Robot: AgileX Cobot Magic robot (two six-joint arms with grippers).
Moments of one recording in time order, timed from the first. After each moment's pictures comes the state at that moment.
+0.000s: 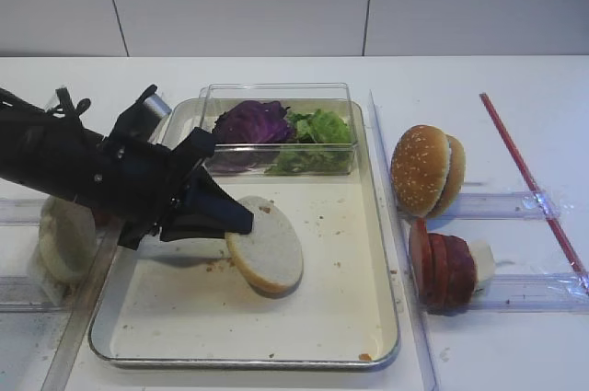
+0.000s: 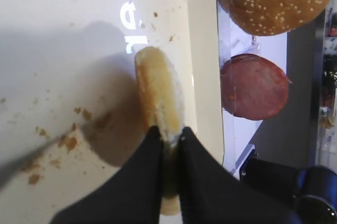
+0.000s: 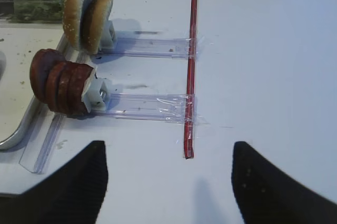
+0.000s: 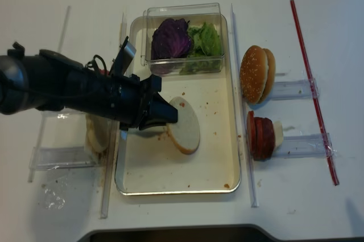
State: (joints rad) left arm -0.21 1.73 -0.84 -1.33 1.01 0.82; right arm -0.03 -0.02 -0.46 0.17 1.14 -0.07
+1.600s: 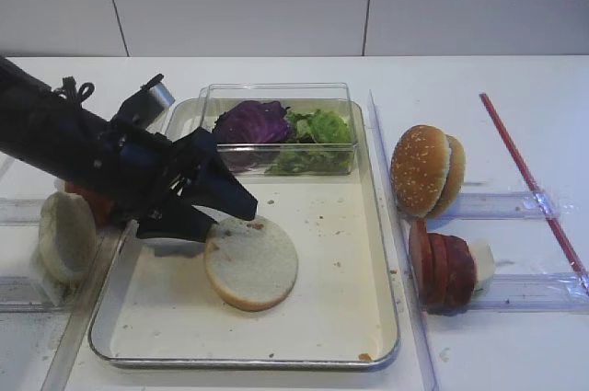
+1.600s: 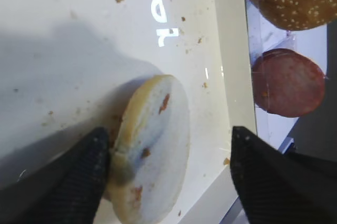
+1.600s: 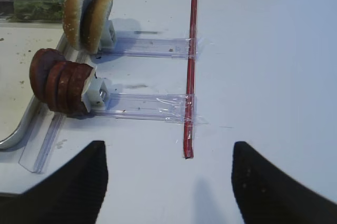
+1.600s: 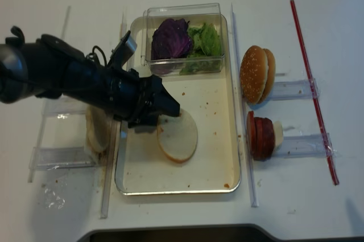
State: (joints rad) left arm -0.21 1.74 -0.92 -1.15 0.98 0.73; right arm -0.03 -0.02 -0.46 0.17 1.14 -0.08
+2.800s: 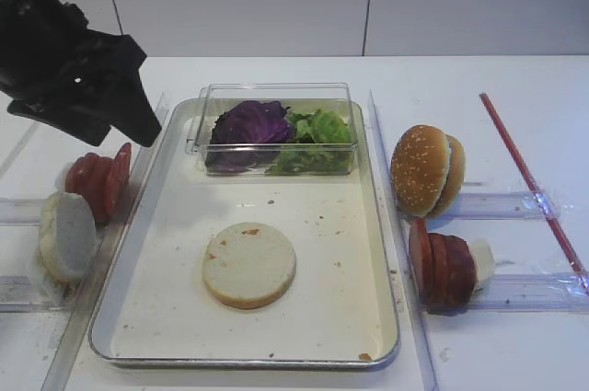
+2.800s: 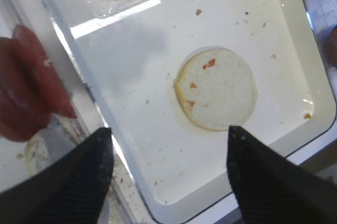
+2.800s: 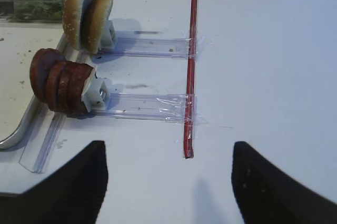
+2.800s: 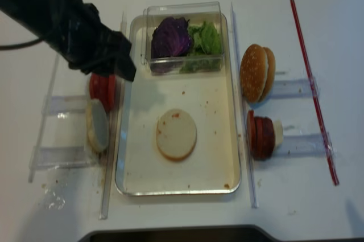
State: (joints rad) left arm -0.21 1.46 -1.25 -0.37 1.17 0.23; right arm -0.03 -0.02 -0.46 0.17 1.14 -0.08
